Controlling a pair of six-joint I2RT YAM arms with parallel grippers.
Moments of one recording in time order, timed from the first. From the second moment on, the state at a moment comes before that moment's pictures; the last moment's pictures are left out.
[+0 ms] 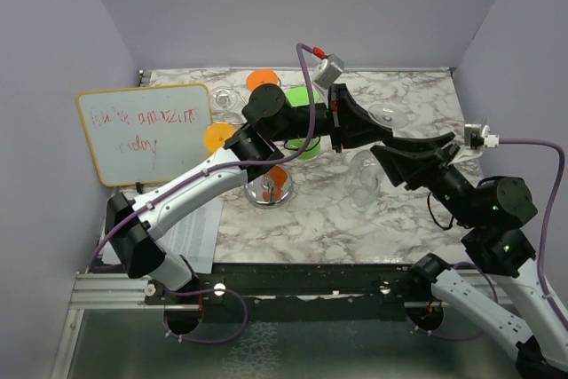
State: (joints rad) left arm -0.91 1.53 1.50 0.41 0.66 -0.65; right arm 0.61 0.52 0.91 -0.08 -0.13 0.40
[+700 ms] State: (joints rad) left arm -0.92 1.51 1.46 0.49 0.73 -0.64; right arm 0.61 0.57 0.89 0.00 -0.27 0.44
